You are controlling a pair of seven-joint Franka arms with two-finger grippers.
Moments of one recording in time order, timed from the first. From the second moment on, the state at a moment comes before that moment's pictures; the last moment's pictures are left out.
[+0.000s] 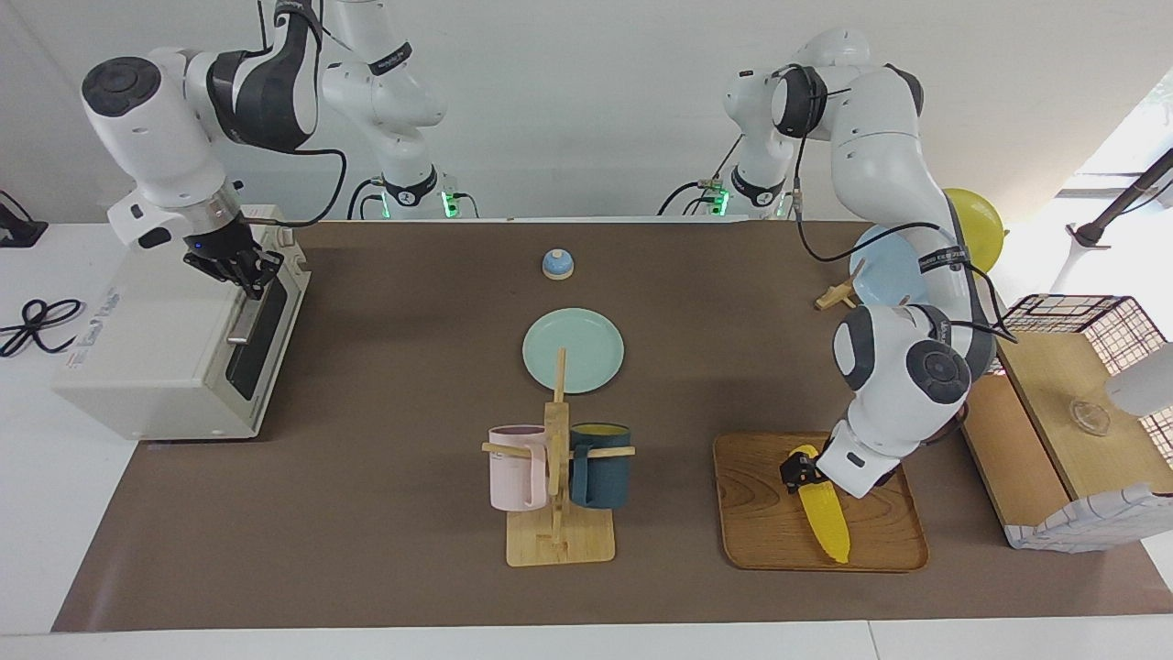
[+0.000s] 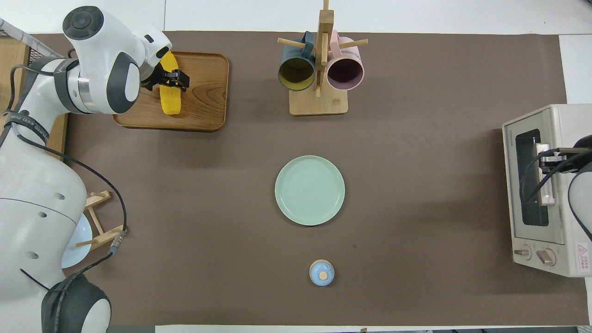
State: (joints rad) left arm -0.17 0.78 0.00 -1.22 -0.02 2.06 -0.04; right arm -0.27 -0.09 0.09 -1.99 -0.12 1.87 -0.02
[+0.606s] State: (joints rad) left arm -0.17 0.78 -0.01 -1.21 -0.05 2.07 -0.04; right arm -0.31 -0.06 0.09 -2.02 -0.12 1.90 -0.02
